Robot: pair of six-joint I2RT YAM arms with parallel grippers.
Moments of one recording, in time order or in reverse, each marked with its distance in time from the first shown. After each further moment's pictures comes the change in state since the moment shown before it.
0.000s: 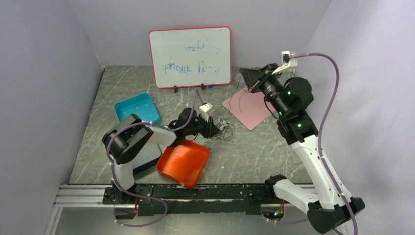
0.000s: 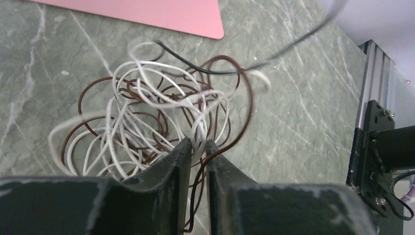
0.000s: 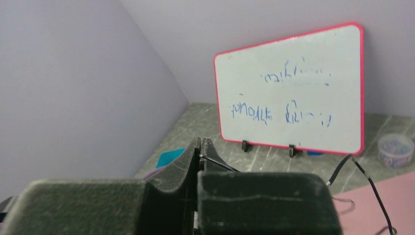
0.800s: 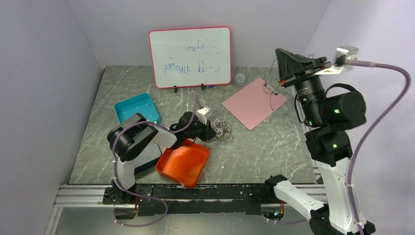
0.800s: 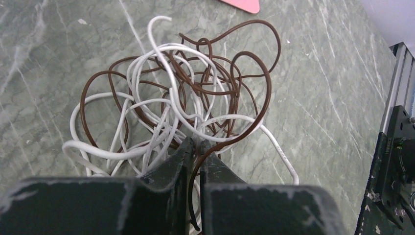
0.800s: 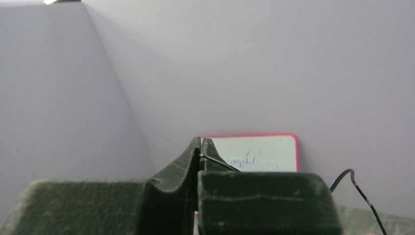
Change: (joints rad) left arm 0.000 0.053 -0.041 0.016 -0.072 -0.057; right arm 0.000 -0.086 0.303 -0.098 0.148 -0.206
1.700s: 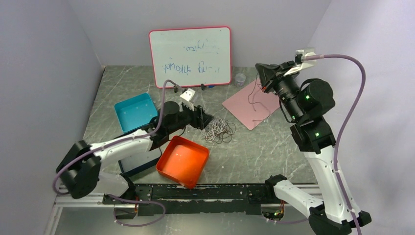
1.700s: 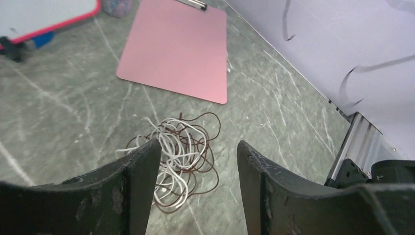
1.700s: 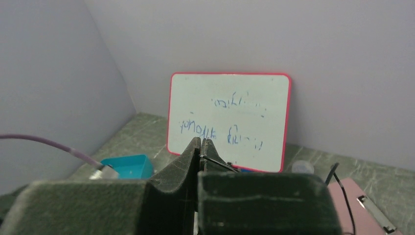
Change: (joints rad) left arm -0.003 -0.531 0.000 -0.294 -0.173 0.040; right arm -0.001 0.019 -0.111 -0.083 -0.053 -0.108
